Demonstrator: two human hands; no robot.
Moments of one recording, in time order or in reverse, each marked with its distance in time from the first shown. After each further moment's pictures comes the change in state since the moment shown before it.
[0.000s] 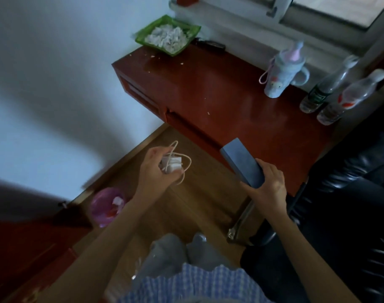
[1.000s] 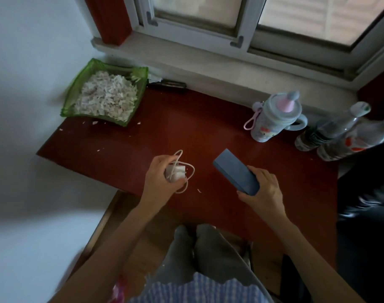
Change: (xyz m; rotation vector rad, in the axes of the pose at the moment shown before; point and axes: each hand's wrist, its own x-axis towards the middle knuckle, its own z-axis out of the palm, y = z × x) left_hand 0.356 -0.053 0.084 -0.076 -0.377 0.065; right_hand 0.264 0.001 0.085 -0.122 0.049 0.196
